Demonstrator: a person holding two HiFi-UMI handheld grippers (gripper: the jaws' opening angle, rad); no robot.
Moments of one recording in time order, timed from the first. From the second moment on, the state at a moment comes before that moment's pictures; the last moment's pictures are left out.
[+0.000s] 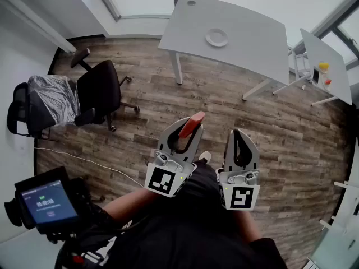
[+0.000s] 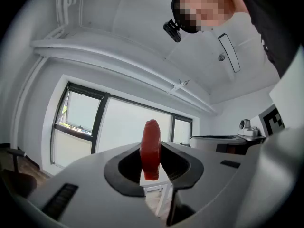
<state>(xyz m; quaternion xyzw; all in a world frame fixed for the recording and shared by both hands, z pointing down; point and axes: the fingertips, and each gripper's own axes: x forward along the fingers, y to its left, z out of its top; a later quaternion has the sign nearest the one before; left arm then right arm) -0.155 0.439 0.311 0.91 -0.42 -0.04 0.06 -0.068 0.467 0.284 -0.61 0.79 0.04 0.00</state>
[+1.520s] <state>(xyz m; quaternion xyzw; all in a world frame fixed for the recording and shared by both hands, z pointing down) -0.068 0.417 0.344 0.88 -0.46 -0.03 0.07 0.058 0.446 0.309 -0.59 0.81 0.00 0.05</state>
